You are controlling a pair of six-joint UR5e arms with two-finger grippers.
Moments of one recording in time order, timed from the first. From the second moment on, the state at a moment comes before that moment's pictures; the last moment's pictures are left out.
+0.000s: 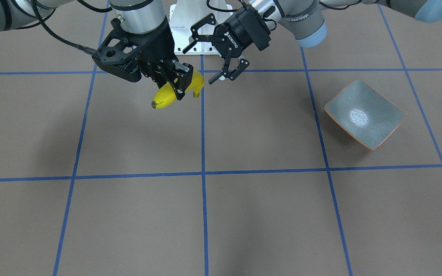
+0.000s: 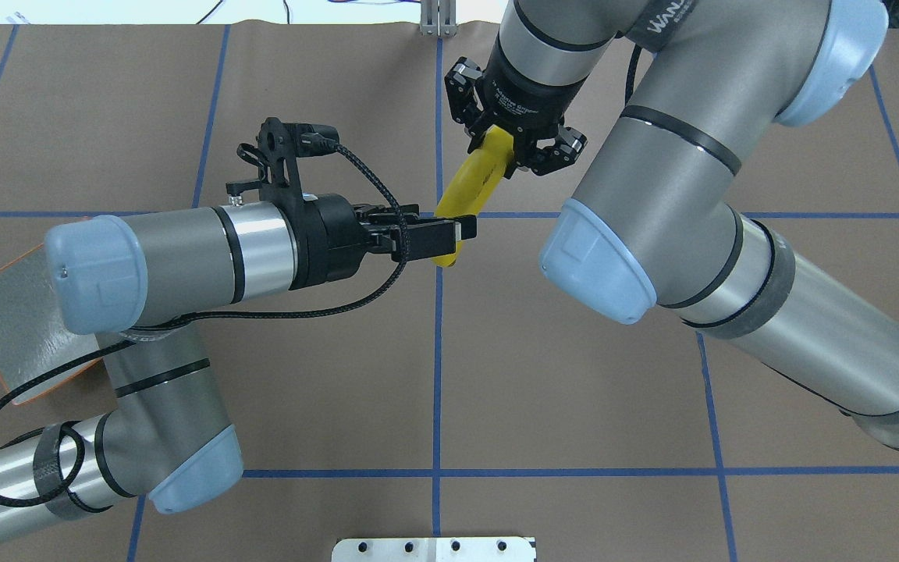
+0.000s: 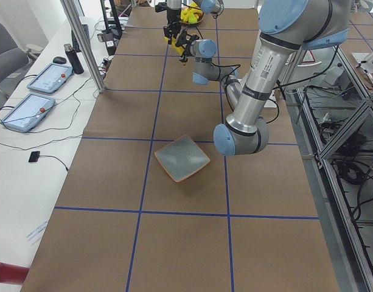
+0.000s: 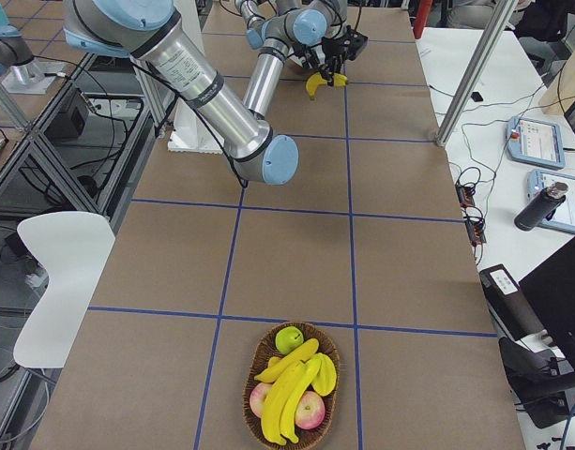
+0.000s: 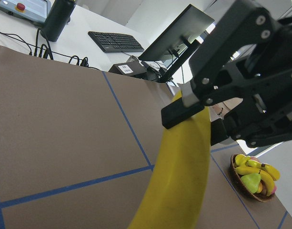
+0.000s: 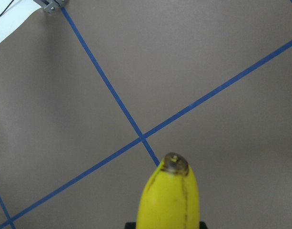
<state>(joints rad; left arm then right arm) -0.50 -2.11 -1.84 -2.56 -1.64 -1.13 0.77 -0.67 1.85 -1.94 2.05 1.63</state>
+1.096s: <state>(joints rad) -0.45 -2.11 -1.84 -2.56 -1.62 -1.13 0.74 -0.67 1.88 -1.96 2.05 1.63</state>
